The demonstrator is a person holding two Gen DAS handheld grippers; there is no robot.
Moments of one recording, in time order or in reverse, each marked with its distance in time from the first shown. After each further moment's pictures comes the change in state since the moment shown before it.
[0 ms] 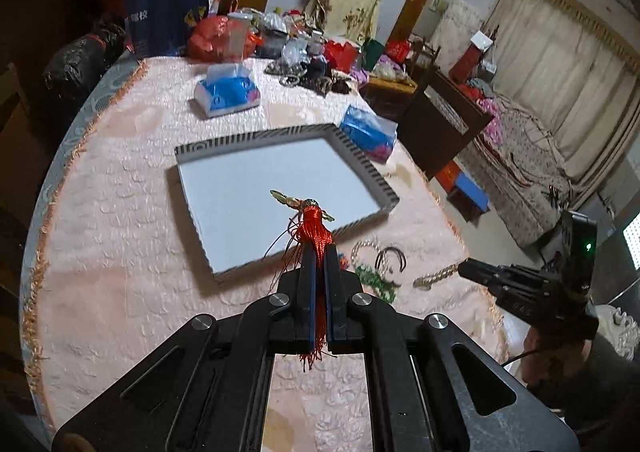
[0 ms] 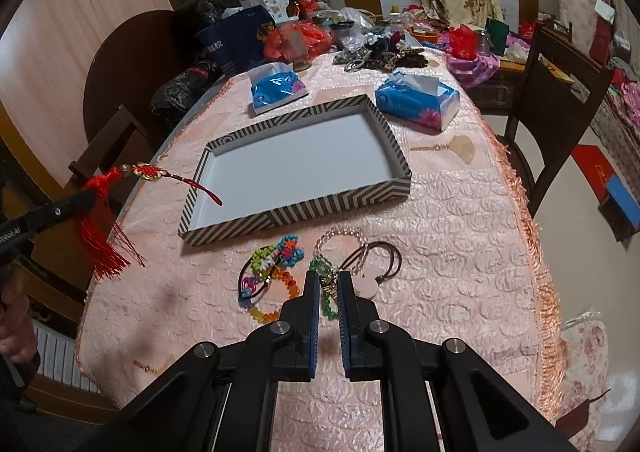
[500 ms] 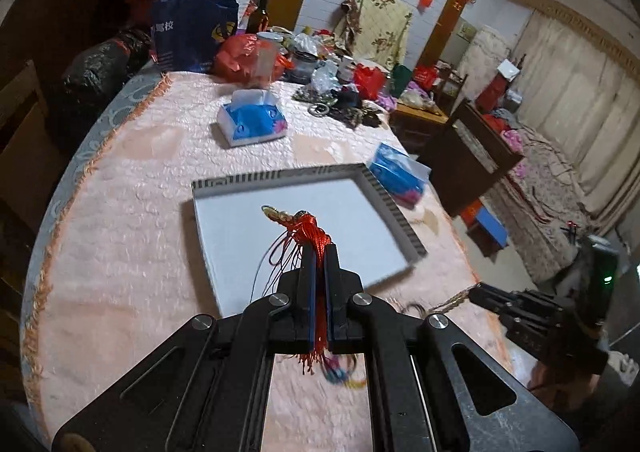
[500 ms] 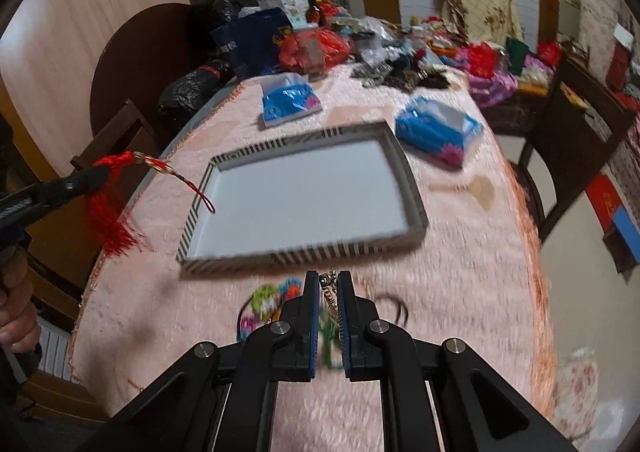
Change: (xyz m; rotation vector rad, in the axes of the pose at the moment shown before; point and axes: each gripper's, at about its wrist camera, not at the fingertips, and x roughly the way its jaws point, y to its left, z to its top) left arm 0.031 0.013 0.048 -0.069 -0.077 0.076; right arm 0.027 0.008 0.059 -0.097 -0.018 0.015
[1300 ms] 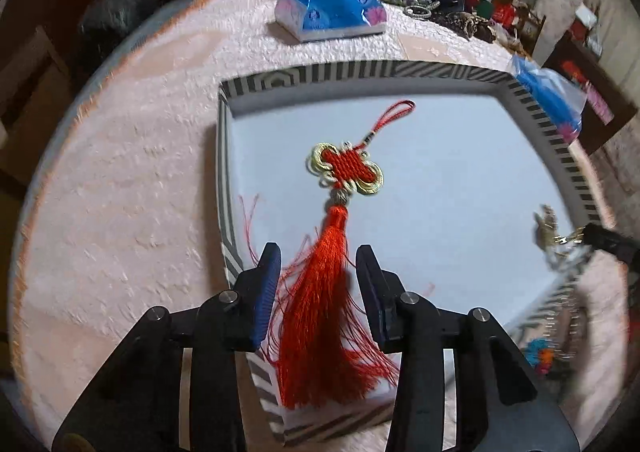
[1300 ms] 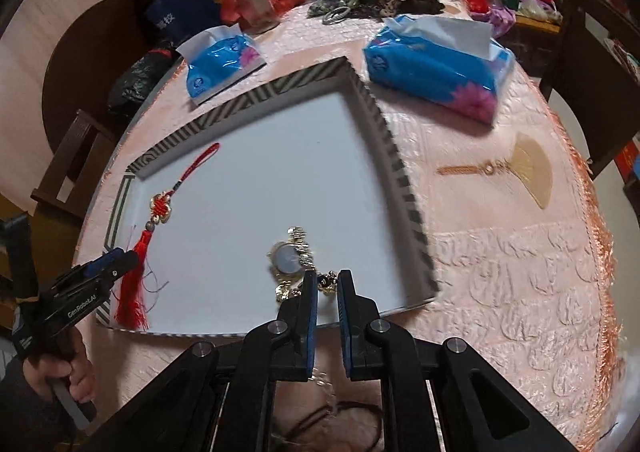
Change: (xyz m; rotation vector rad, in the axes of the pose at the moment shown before) left arm 0.181 0.071 -0.041 0.034 0.211 0.326; right arm 0.148 -0.074 0.024 0.171 0.177 0.037
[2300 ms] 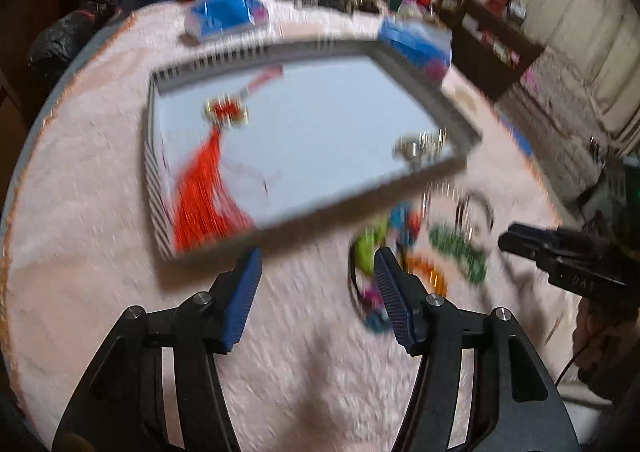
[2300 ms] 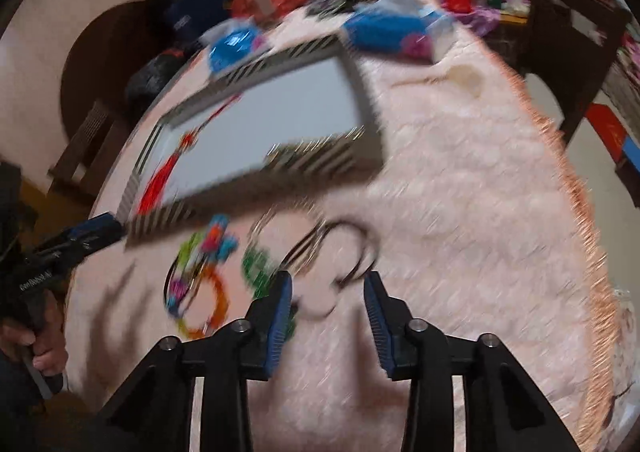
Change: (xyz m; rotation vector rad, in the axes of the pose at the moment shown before) left arm -0.083 -0.054 -0.083 0.148 0.045 -0.229; right arm -0.049 0.008 -0.125 -0.032 -0.023 -0.011
